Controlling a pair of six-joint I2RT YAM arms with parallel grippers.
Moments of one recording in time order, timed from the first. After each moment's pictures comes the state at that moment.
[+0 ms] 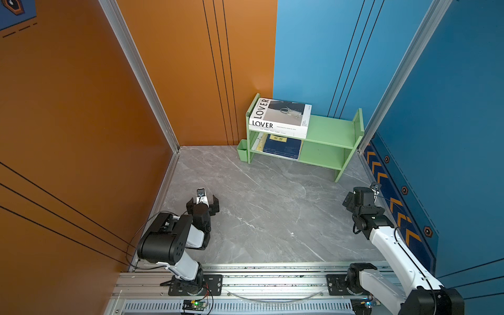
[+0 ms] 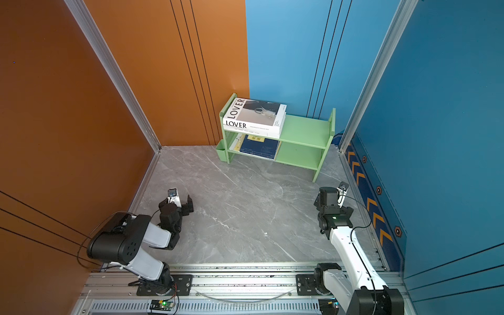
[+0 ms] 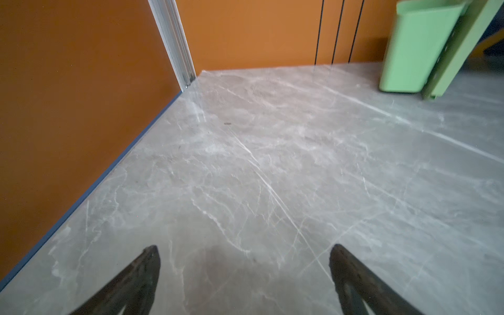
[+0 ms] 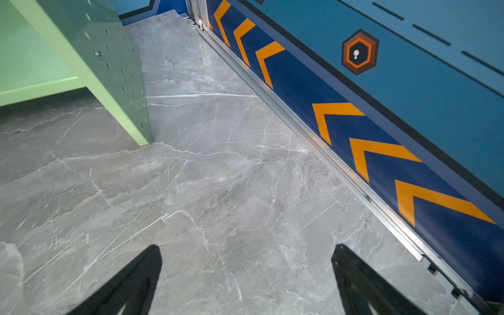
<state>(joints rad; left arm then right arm) -0.10 1.61 0.18 1.12 -0.35 0.00 0.00 0.99 0.59 -0.35 0.52 0.40</state>
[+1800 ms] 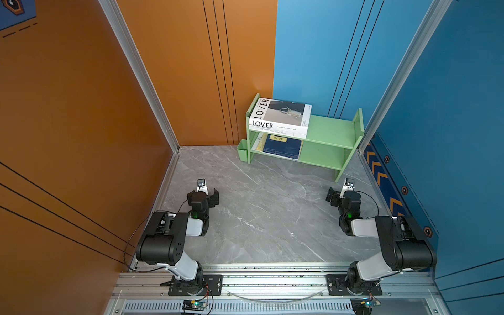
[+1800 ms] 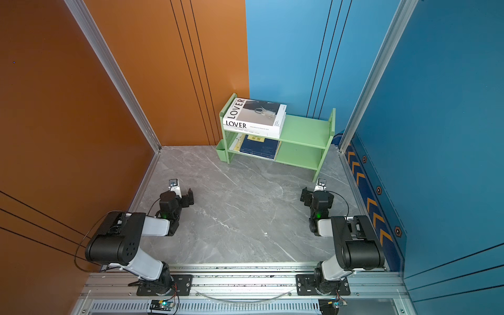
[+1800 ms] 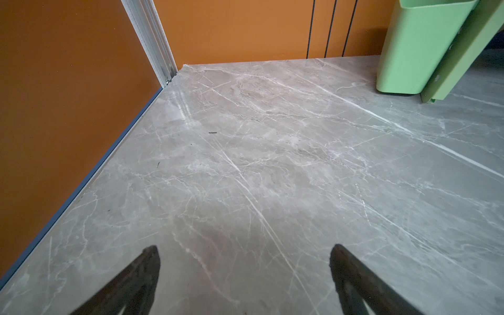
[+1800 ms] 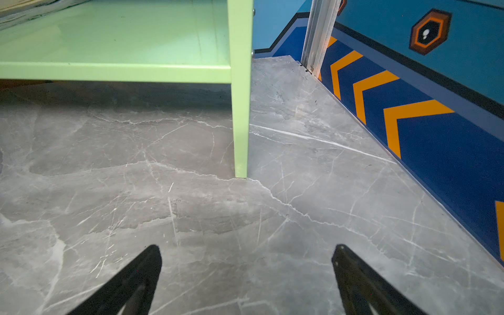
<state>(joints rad) -0.04 1.58 0.36 0.85 -0.23 0.00 0.03 1.53 0.36 0.78 0.25 0.10</state>
